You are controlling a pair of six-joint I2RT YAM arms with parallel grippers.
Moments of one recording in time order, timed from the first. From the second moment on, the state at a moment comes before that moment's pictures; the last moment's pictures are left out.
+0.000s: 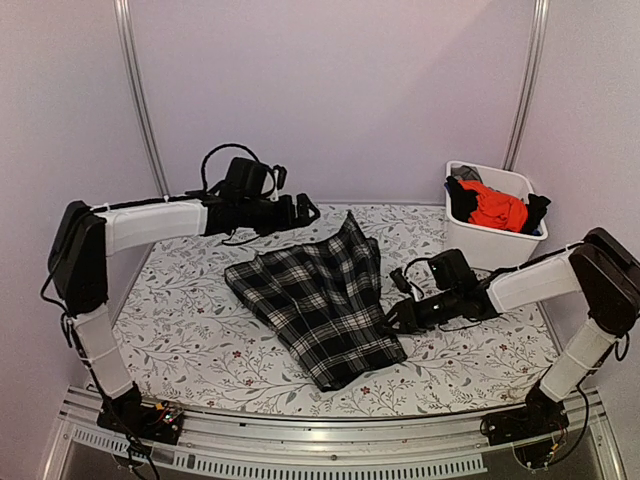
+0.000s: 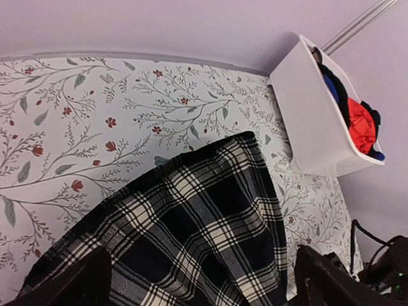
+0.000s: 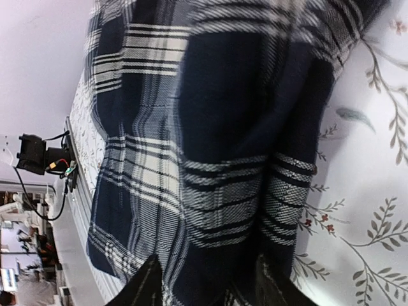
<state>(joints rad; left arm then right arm) -0.60 1.87 1.43 -0.13 0.13 -0.56 0.62 1.64 0.66 0.14 -0.62 0.49</state>
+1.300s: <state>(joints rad) -0.37 1.87 1.05 0.07 0.20 -0.53 0.60 1.97 0.91 0.29 -0.71 0.62</state>
